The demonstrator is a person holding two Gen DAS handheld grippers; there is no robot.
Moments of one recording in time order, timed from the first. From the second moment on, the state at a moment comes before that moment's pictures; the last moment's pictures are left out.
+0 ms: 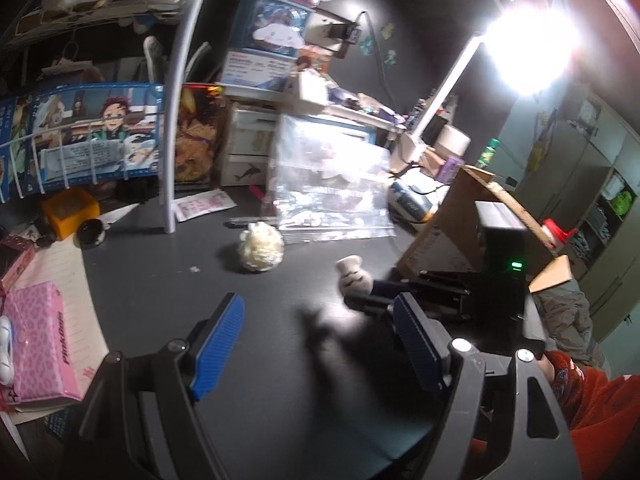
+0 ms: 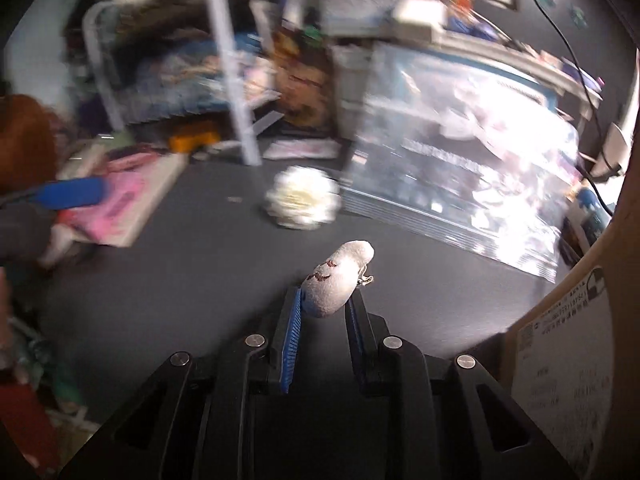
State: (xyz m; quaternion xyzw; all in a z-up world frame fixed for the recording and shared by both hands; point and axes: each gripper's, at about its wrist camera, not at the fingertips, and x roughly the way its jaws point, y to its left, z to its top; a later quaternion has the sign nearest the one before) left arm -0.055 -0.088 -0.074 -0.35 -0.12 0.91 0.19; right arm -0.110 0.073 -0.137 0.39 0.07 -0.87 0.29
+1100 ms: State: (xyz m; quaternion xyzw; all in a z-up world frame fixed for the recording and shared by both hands) left arm -0.121 0.125 0.025 -0.35 -0.05 0.86 0.37; right arm -0.061 0.250 -0.008 0.30 0.04 -0.89 0.33
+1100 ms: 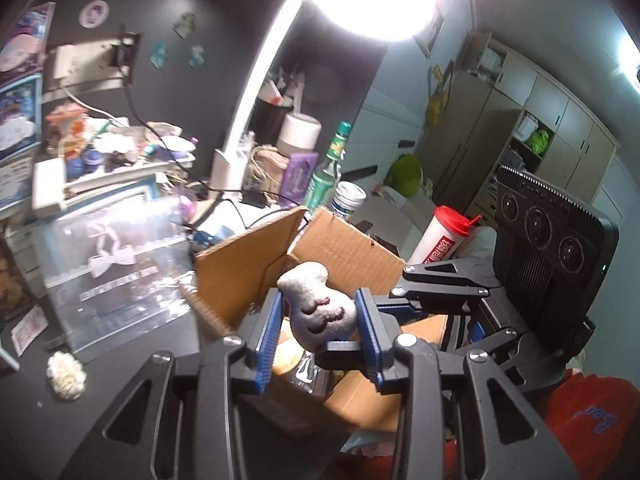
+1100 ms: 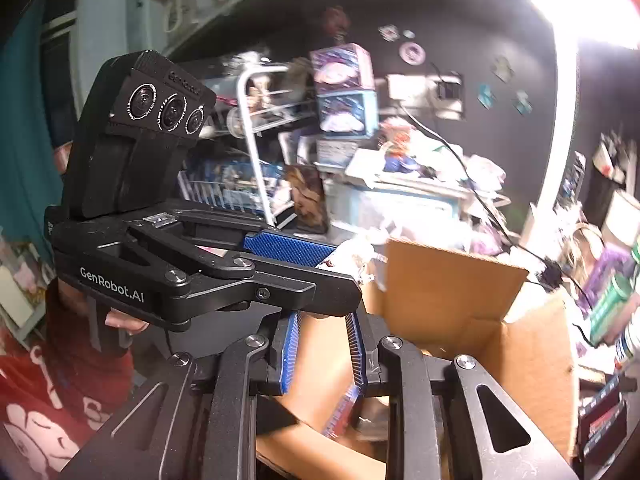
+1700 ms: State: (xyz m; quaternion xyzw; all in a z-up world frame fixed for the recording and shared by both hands) left arm -0.119 0.116 0.034 -0.34 -0.04 0.88 0.33; right arm -0.067 0.281 -0.012 0.32 0.04 -0.90 0.29
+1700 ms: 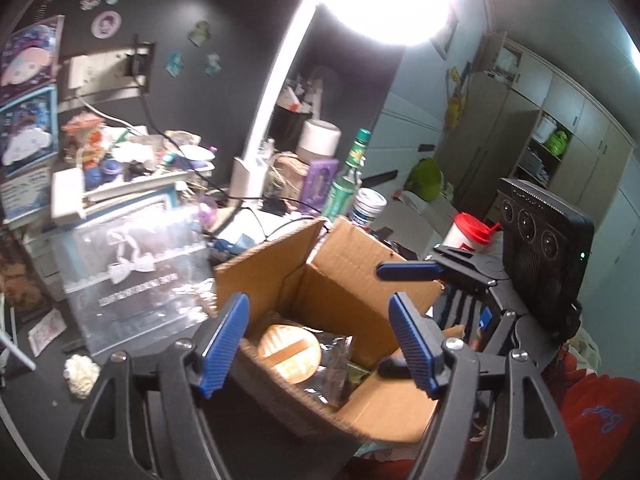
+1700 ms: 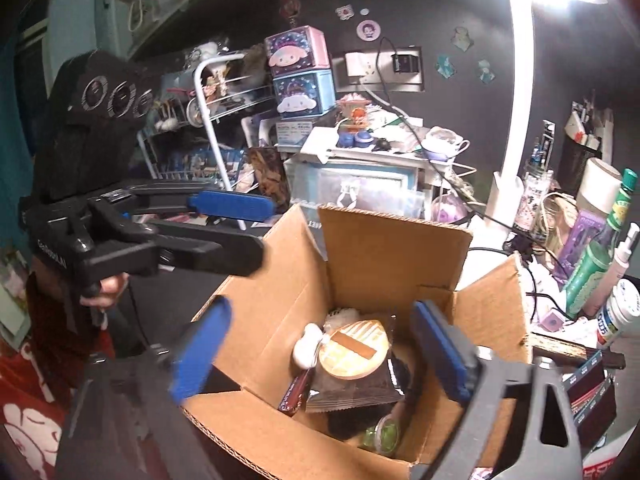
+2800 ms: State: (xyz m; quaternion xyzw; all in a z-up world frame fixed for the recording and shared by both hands) left arm -0.053 -0.127 -0.053 -0.32 -0.13 0.92 0.16; right arm -0.093 0.037 -0.097 0.36 0.08 -0.86 0.36
